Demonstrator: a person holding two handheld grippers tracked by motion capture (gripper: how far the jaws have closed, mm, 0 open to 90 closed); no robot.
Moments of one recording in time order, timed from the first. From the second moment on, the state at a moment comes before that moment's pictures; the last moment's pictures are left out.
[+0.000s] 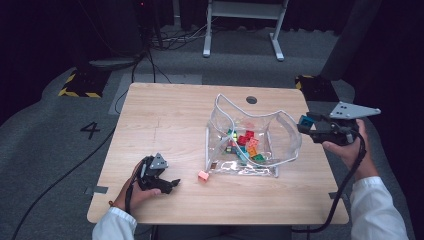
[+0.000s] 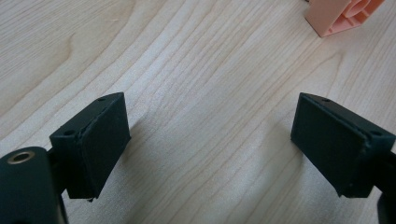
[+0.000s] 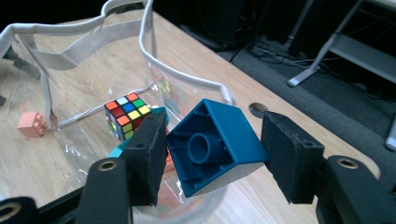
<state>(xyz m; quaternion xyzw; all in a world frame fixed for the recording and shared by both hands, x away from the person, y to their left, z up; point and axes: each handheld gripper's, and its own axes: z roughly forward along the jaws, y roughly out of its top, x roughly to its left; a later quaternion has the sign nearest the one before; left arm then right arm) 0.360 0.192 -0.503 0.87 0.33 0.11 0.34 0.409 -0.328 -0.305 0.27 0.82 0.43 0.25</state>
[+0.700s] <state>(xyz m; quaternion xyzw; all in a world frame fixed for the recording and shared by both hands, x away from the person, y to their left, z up) 0.360 0.192 -0.503 0.87 0.33 0.11 0.34 0.443 -0.241 -0.314 0.19 0.89 0.36 0.19</state>
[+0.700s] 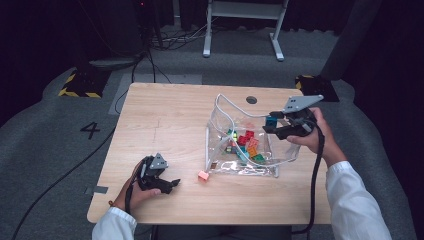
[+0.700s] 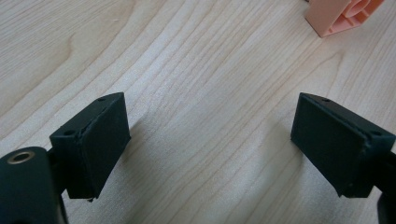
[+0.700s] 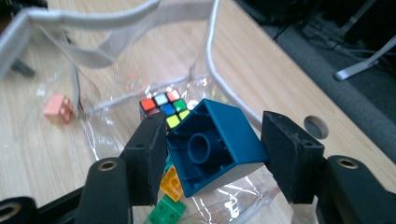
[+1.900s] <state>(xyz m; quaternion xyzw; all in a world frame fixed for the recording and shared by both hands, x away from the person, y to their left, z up) 0.360 0.192 -0.503 0.87 0.33 0.11 0.34 0.477 -0.205 -0.363 0.17 0.96 0.15 0.15</state>
